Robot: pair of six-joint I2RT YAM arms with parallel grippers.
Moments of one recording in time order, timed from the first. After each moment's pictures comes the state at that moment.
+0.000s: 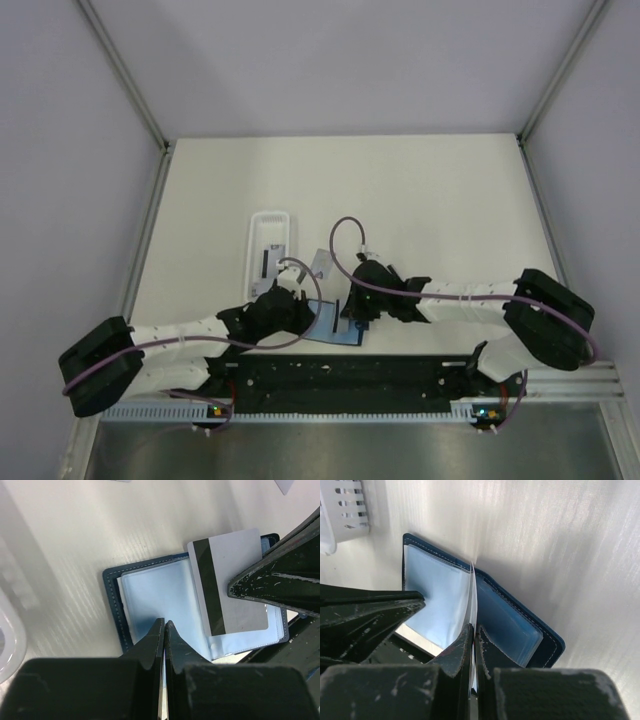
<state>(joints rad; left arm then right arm) -0.98 1.10 0.26 0.19 -0.11 -0.69 1.01 1.46 0.64 -0.05 0.02 1.01</state>
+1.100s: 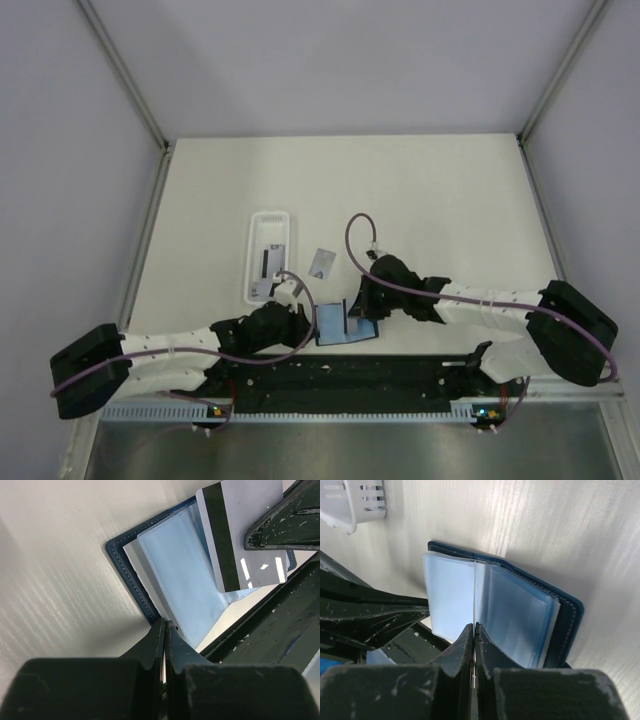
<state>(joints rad) -1.08 0.97 0.14 0.21 -0.11 -0.79 0.92 1.32 0.56 -0.06 -0.12 0.93</state>
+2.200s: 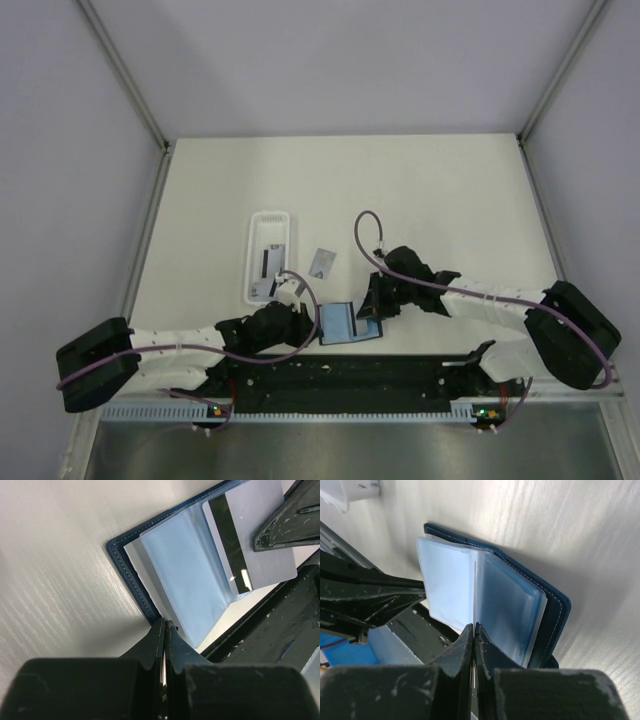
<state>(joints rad) -1.09 1.04 0.14 0.30 -0.11 -0.81 0.77 1.31 0.54 -0.09 -0.35 0.83</state>
